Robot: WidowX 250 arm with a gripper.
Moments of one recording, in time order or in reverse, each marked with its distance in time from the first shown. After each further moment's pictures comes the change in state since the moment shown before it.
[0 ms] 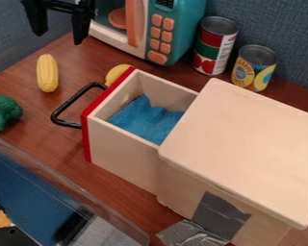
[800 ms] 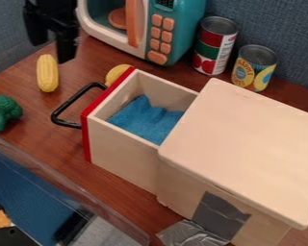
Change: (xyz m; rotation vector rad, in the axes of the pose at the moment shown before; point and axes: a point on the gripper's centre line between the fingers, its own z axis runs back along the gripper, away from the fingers) arm -0.003 0.020 -0.026 0.068 -0.056 -0.471
